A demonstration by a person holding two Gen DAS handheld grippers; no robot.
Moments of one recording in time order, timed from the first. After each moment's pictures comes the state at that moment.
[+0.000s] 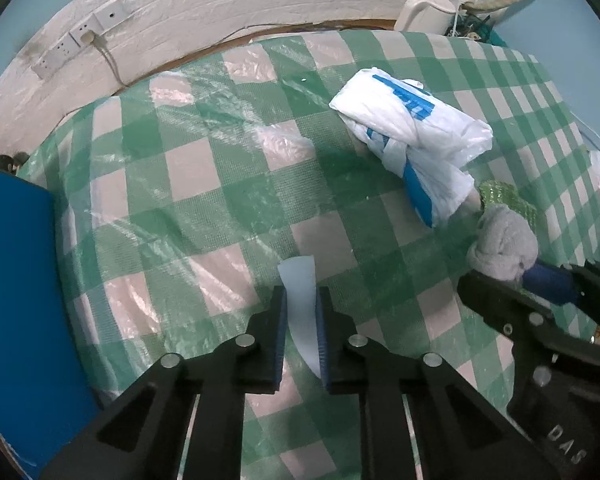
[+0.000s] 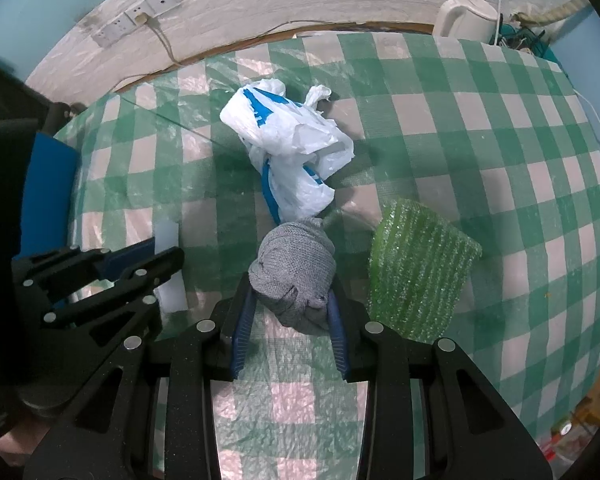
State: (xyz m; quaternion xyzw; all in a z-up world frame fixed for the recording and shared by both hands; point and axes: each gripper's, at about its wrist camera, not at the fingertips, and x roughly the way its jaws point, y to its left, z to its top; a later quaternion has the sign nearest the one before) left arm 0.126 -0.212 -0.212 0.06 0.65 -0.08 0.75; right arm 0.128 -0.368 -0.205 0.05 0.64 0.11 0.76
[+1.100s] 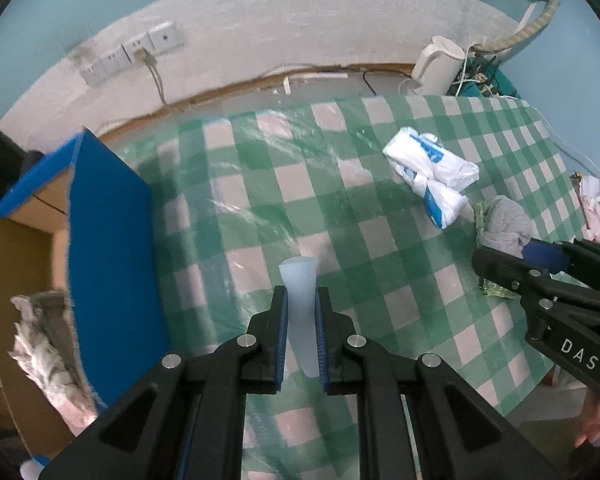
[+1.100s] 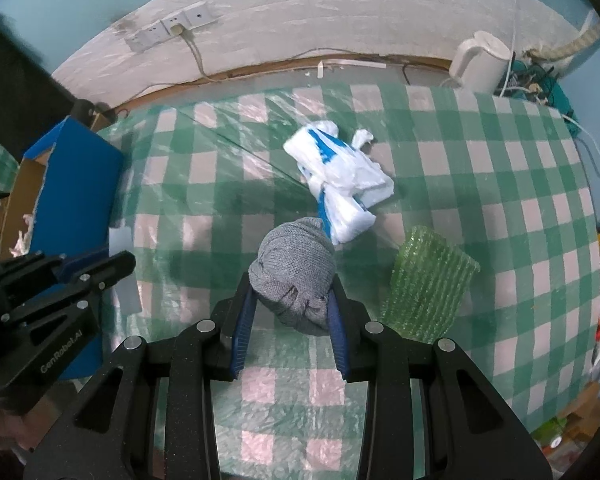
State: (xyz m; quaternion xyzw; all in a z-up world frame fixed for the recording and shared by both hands) left arm 0.091 -0.147 -0.141 0.04 0.60 -0.05 0.80; right arm 0.115 -0.334 -0.157 0.02 0.60 0.14 0.79
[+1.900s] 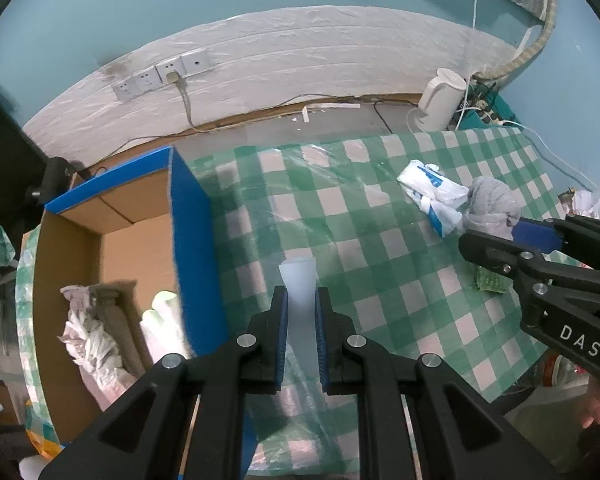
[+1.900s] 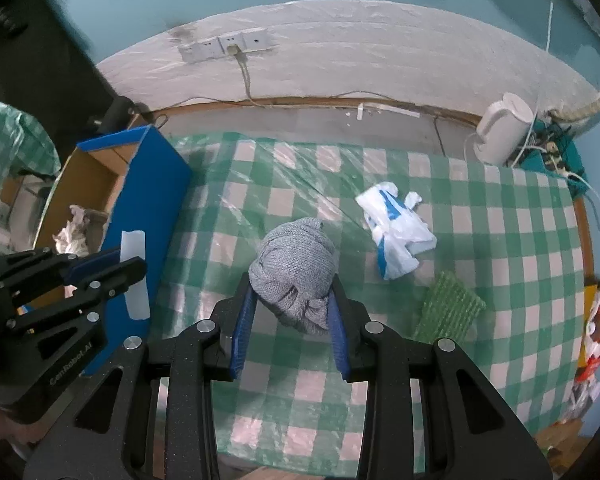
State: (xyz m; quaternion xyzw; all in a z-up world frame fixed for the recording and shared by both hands) left arm 0.062 -0.104 -0.086 0.04 0.56 -0.04 0.83; right arm 0.098 -0.282 -0.096 -0.01 0.55 0.19 0.81
